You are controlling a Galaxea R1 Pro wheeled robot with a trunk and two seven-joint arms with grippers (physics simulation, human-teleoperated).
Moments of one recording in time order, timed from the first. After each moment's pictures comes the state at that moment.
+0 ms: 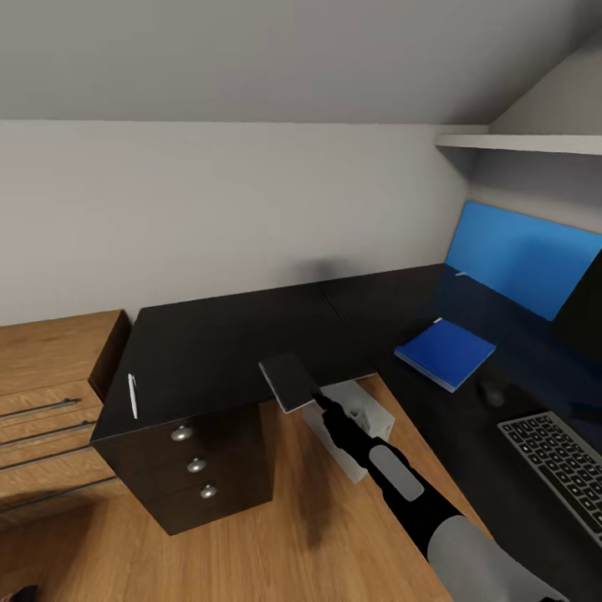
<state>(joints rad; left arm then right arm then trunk) -0.10 -0.07 -0.49 -0.02 0.52 -1.05 0.32 -0.66 0.02 0.46 -0.70 -1.48 0.16 0.16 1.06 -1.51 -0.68</state>
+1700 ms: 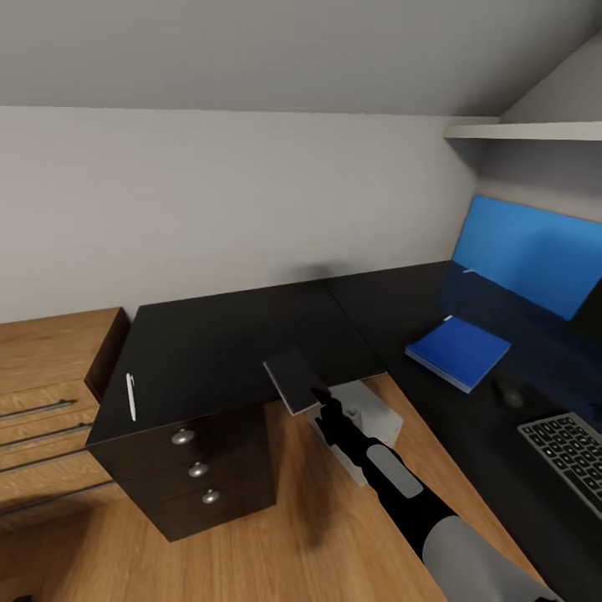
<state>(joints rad) -0.10 -0.07 -0.49 -0.02 0.52 -1.05 0.32 -0.66 0.04 0.47 -0.70 -1.66 0.17 0.18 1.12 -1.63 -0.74</state>
